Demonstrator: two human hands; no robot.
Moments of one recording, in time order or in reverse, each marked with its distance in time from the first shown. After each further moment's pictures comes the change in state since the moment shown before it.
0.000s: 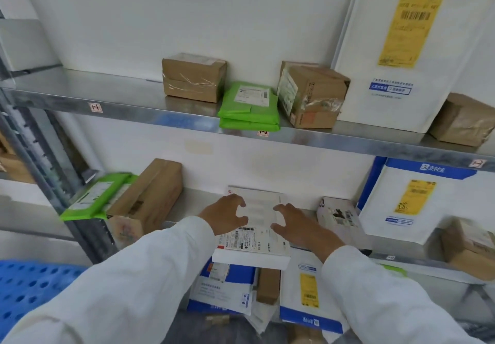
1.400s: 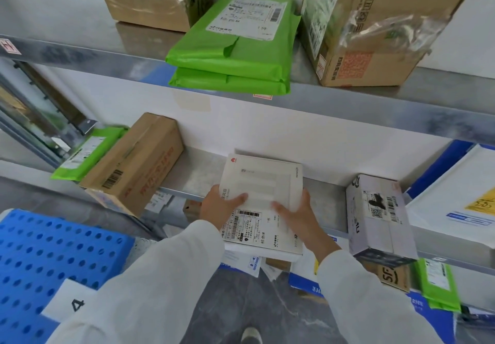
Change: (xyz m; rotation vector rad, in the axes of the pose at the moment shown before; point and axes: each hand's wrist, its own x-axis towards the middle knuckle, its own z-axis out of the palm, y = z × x) left_hand 0.074 -0.044 0.095 -0.593 0.231 -0.636; right_hand 0.105 0.069 0.096 0.925 -0.006 0.333
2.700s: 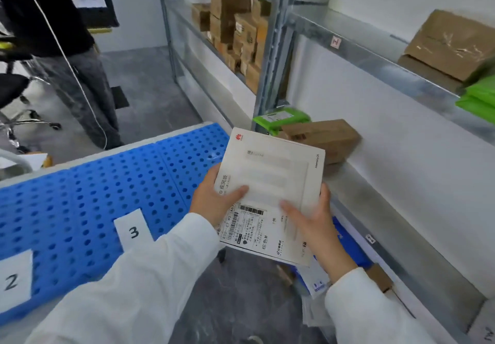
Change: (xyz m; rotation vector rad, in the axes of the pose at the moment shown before) left_hand -0.283 -0.165 -0.172 -0.571 0.743 -0.048; right_hand -0.228 -0.067 0.172 -0.022 -0.580 -0.584
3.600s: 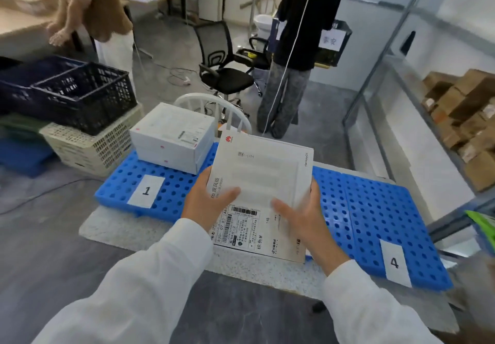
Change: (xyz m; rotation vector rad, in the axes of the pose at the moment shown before) left_hand -0.199 -0.108 -0.382 -0.045 0.783 -0.118; right_hand -0.171 -0.088 0.376 -0.051 -0.831 -0.187
